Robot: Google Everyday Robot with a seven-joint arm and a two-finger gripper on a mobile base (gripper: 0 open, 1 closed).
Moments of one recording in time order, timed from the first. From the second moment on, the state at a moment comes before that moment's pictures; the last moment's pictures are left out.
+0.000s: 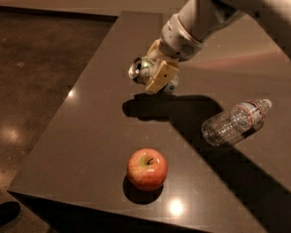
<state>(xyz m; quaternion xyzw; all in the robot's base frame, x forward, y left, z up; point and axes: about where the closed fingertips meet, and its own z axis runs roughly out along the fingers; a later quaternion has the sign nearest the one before) 0.572 -0.025 0.911 -0.71 0.62 0.17 0.27</state>
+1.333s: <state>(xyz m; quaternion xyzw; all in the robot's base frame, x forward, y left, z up) 0.618 -0.030 0.932 -0.52 0.67 0.26 0.45</state>
